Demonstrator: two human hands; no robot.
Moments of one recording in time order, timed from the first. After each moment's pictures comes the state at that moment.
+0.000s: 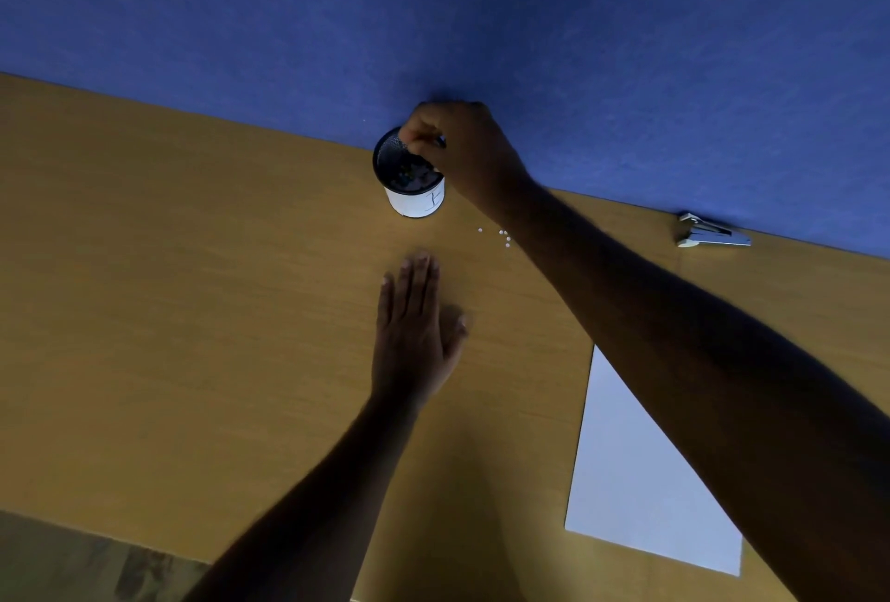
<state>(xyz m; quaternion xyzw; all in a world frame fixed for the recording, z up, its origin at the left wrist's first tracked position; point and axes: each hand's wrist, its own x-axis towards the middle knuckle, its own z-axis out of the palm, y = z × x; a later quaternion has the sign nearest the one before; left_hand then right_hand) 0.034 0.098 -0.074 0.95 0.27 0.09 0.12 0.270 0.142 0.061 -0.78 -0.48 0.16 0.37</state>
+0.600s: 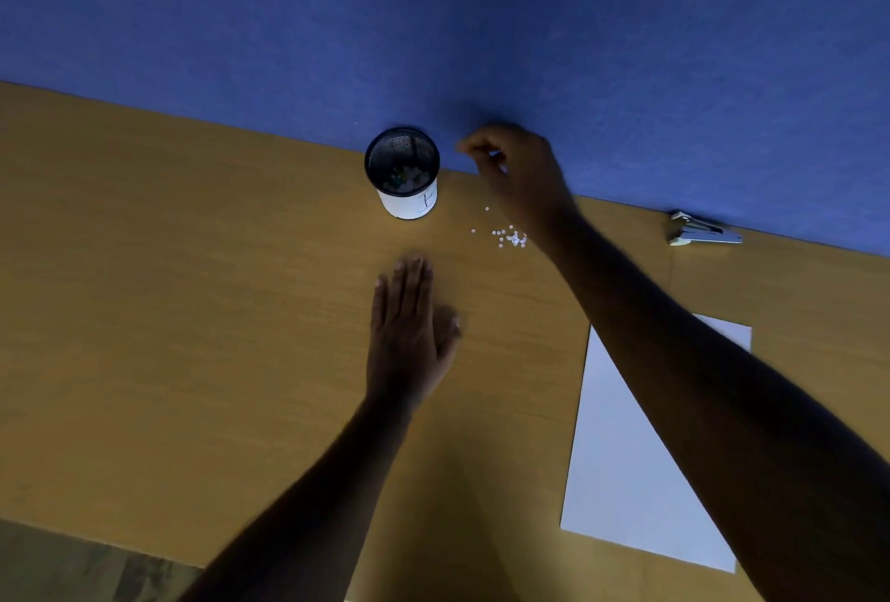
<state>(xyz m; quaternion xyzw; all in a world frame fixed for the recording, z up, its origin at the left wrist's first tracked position) 0.033 0.098 -0.075 0.95 0.27 0.09 0.12 0.286 0.078 0.041 -0.80 -0.43 0.08 0.41</state>
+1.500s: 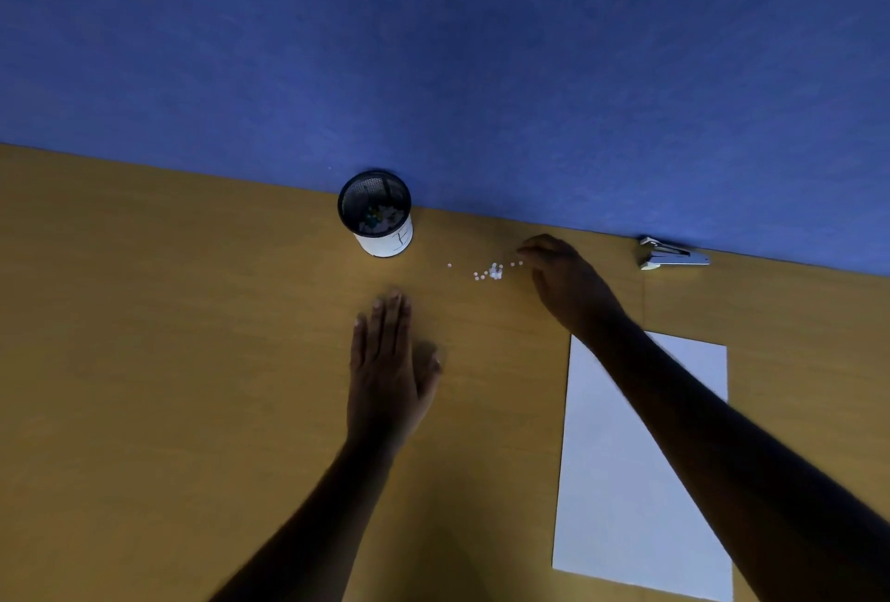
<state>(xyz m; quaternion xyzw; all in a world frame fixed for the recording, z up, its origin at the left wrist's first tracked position) 0.032 0.099 -0.073 0.95 0.27 0.07 0.12 0.293 -0.047 -0.024 -0.87 -0.45 0.10 0.16</state>
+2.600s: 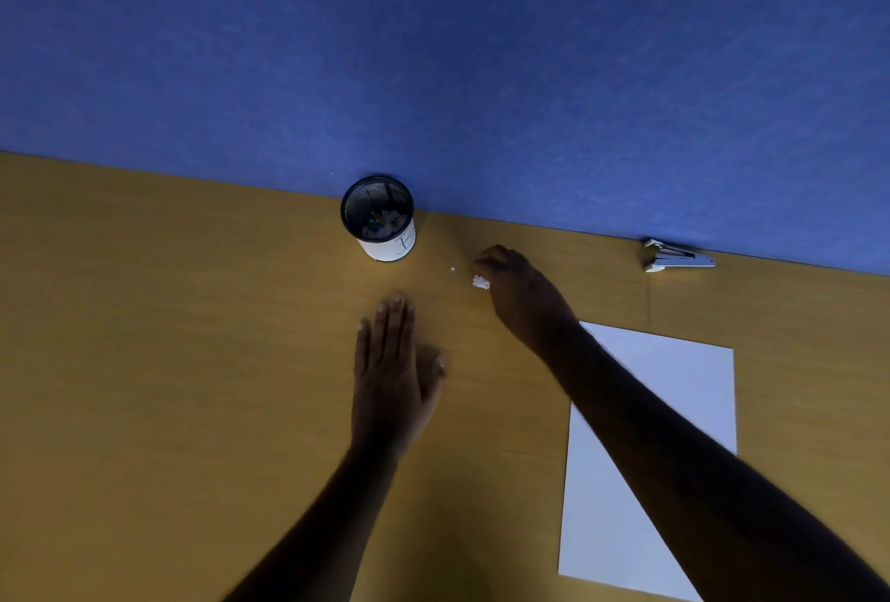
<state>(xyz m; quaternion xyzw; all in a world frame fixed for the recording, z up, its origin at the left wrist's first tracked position) 0.033 0.098 -0.071 0.95 0.27 0.06 0.12 0.253 -0.004 -0.024 -0.85 -0.48 0.12 0.16</state>
